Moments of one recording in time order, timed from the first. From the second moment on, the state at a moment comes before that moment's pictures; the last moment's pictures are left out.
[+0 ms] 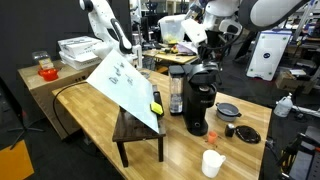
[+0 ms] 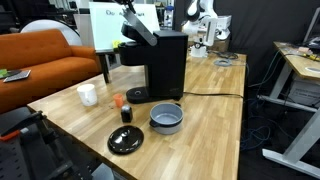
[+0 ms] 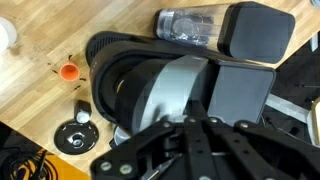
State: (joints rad) arm 0.17 0.02 0.10 -2.16 -0.43 2.41 2.51
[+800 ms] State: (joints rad) arm 0.17 -0.02 0.12 -2.27 -0.18 2.45 2.43
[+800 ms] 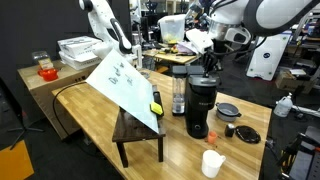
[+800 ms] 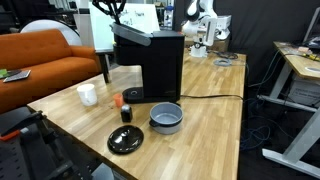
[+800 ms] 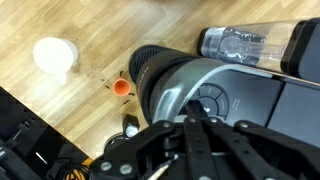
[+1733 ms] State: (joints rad) arm 0.16 -0.05 0.13 -2.34 -0.05 2.45 2.35
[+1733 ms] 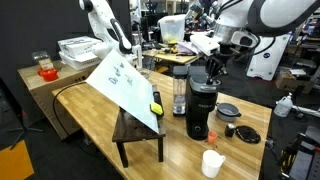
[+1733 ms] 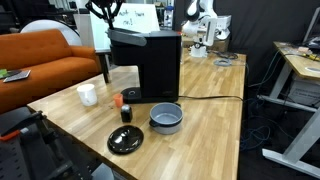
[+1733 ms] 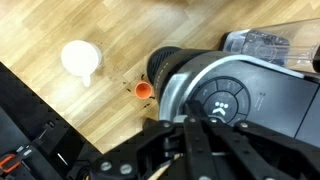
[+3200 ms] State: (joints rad) arm 0.16 -0.11 0.17 -2.33 -0.72 2.47 2.60
